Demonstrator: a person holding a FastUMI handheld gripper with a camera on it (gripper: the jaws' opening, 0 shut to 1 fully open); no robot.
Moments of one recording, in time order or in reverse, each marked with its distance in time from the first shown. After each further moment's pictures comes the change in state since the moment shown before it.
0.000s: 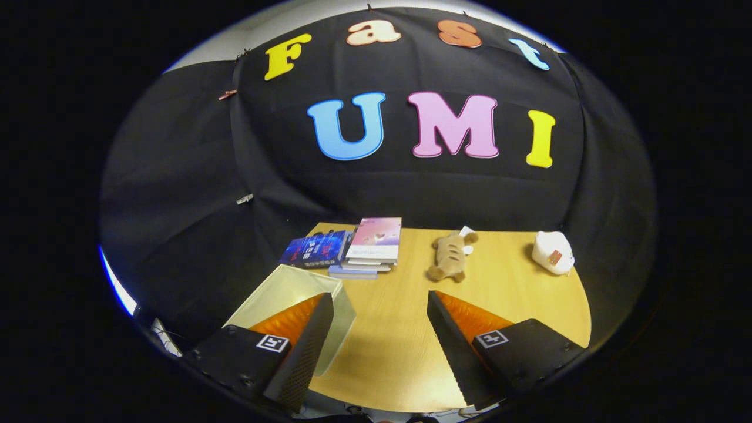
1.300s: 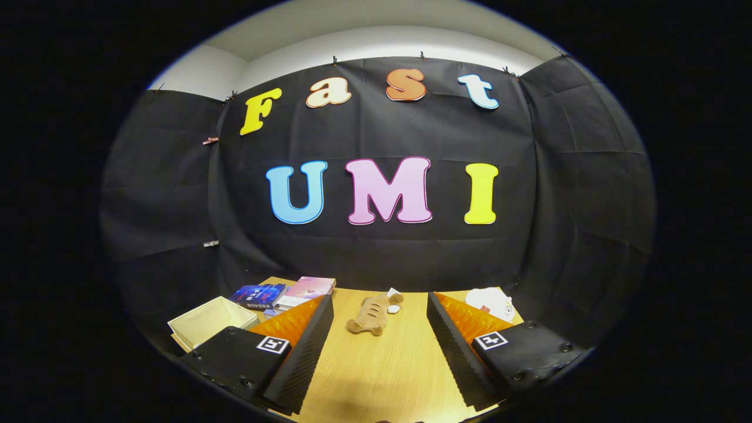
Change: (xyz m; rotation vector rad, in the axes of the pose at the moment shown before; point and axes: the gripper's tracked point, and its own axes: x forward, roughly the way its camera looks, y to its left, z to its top) arm -0.040 -0.185 0.037 -0.032 -0.333 -0.078
